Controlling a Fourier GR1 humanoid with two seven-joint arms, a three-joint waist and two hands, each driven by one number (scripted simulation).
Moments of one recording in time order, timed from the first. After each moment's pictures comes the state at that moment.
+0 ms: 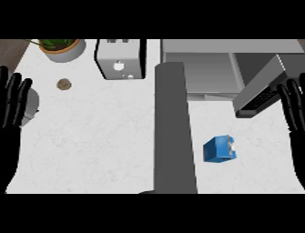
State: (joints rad) left arm -0.03 0.12 0.00 -2.10 -0.01 0.01 0.01; right arm 0.01 -0.10 0.02 -2.10 -0.02 0.04 -0.02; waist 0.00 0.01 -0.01
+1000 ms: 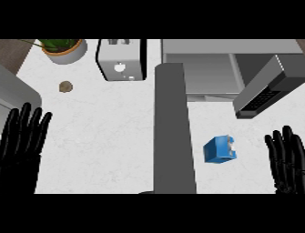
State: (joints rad) left arm 0.21 0.01 0.00 -2.01 0.25 -0.10 -0.09; right arm 0.39 -0.01 0.40 -2.32 0.32 -0.24 0.13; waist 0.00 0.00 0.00
